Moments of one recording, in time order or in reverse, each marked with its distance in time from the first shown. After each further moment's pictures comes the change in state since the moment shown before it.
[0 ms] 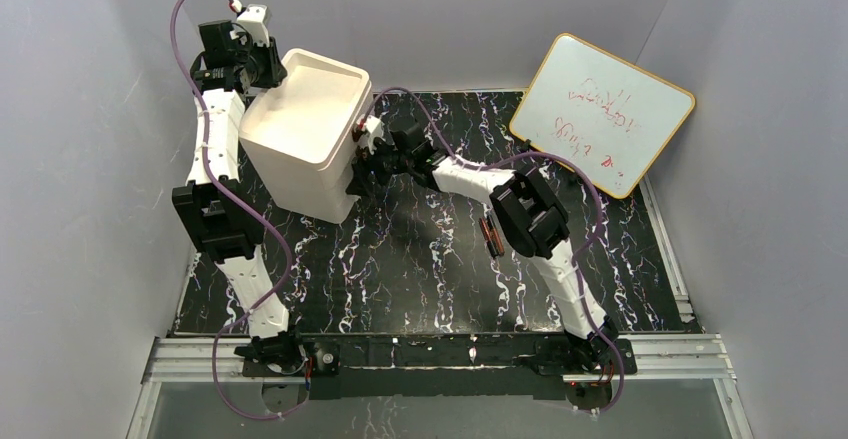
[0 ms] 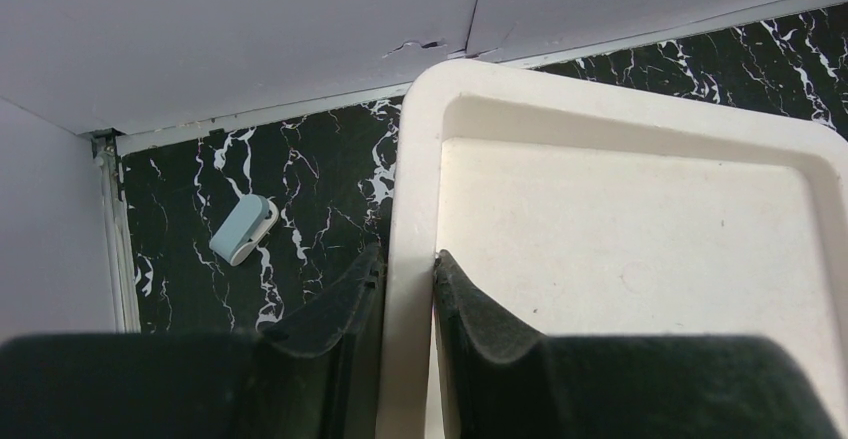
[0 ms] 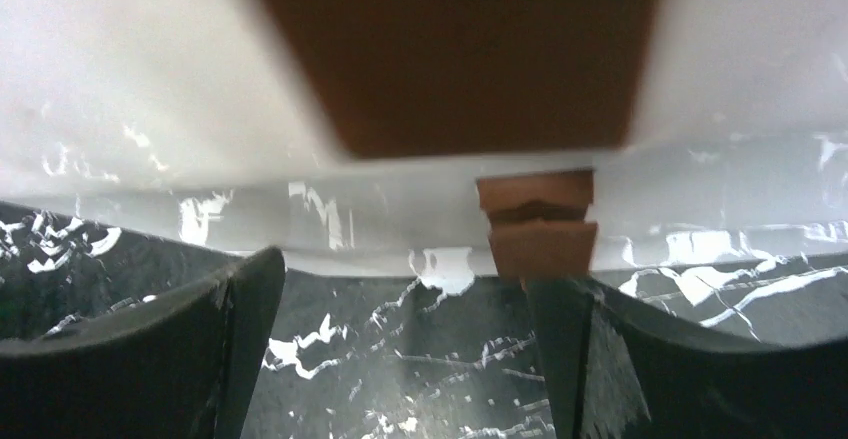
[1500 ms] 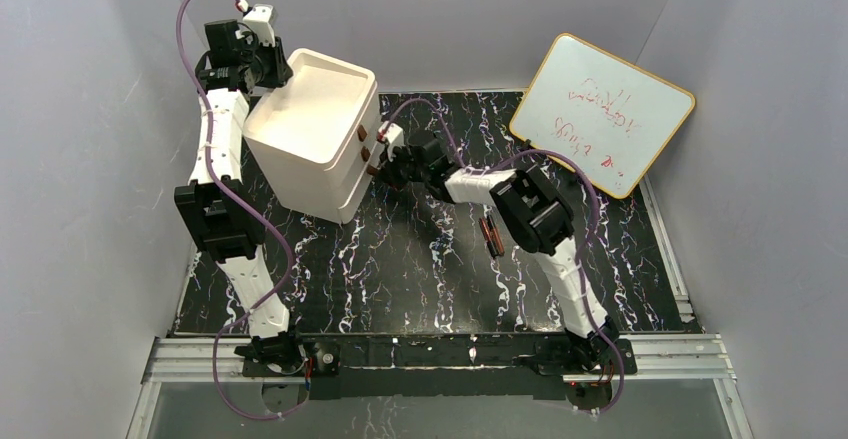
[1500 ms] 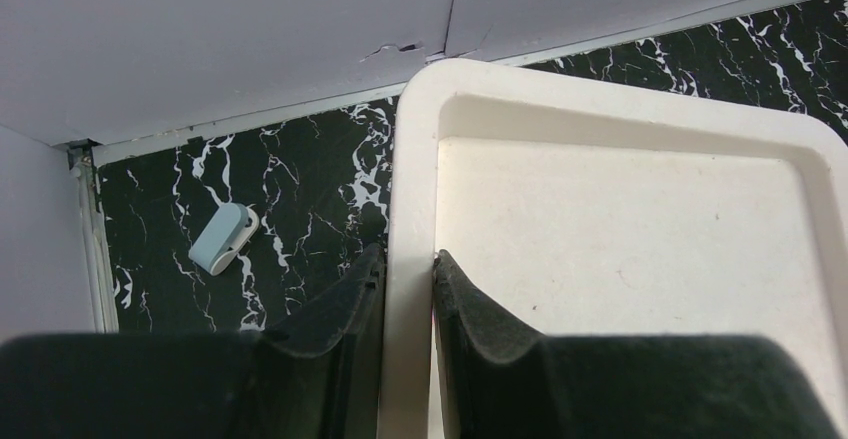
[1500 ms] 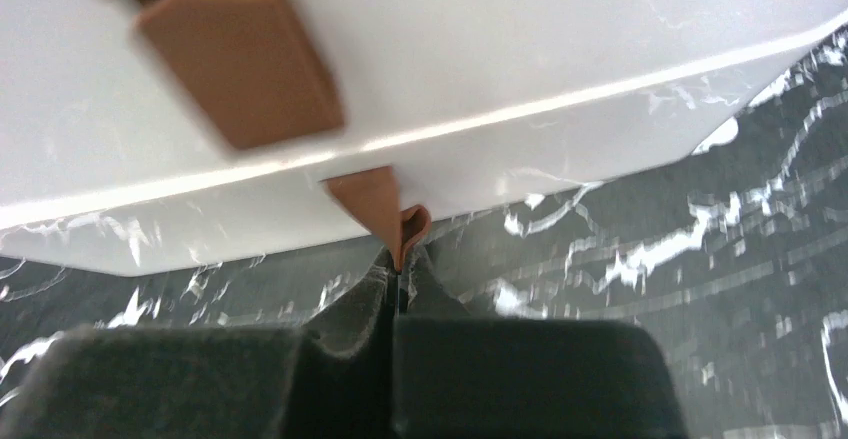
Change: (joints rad) left arm -0.016 0.001 0.001 -0.001 0.010 -0.001; right arm -0.055 0.032 -0.188 0.281 0.192 -0.094
